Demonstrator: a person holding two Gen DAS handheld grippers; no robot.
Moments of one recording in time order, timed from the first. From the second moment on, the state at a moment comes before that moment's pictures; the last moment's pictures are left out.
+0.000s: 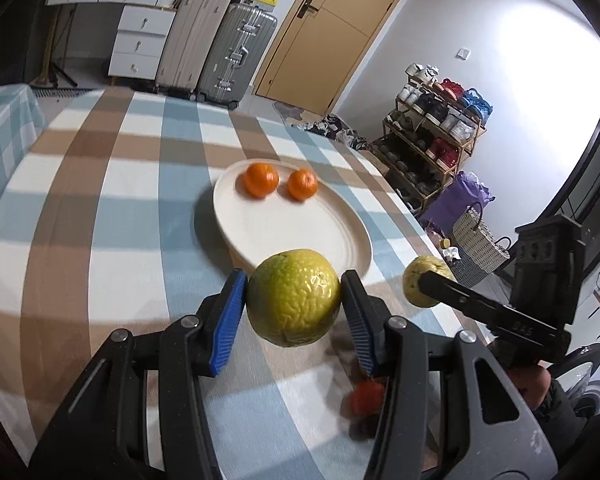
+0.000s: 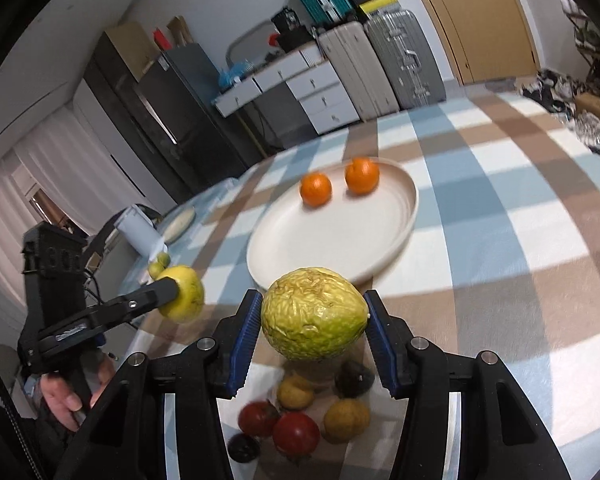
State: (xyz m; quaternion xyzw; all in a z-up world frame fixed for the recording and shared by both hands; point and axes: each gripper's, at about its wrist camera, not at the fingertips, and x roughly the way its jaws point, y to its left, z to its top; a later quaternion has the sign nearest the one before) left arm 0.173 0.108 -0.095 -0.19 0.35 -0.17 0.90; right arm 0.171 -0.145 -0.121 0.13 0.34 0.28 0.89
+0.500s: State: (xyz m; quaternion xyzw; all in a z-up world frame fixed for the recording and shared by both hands) left arm 0.275 0.102 -0.099 -0.14 0.37 -0.17 0.90; right arm 0.265 -0.105 -0.096 0.10 0.35 0.31 0.88
